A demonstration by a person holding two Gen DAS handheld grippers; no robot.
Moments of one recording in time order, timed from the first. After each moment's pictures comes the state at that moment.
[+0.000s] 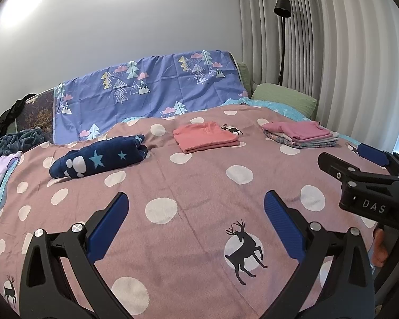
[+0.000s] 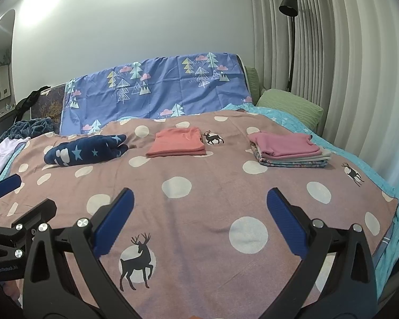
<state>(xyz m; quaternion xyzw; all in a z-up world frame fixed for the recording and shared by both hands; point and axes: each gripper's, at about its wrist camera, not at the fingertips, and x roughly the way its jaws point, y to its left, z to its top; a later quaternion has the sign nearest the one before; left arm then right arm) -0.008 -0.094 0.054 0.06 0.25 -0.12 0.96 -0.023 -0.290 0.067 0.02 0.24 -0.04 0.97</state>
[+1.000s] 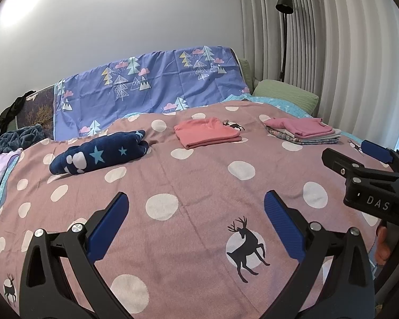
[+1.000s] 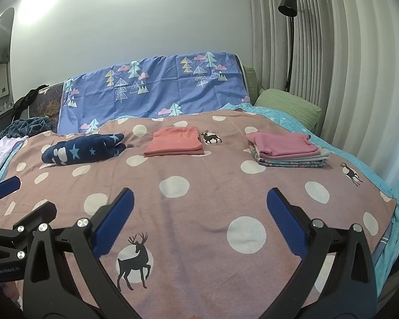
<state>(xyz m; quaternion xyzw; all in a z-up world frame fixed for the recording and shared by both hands) -0.008 -0.089 0.045 0.06 0.26 -0.12 0.96 -0.021 -0.298 0.063 0.01 0.24 -0.05 0.97</state>
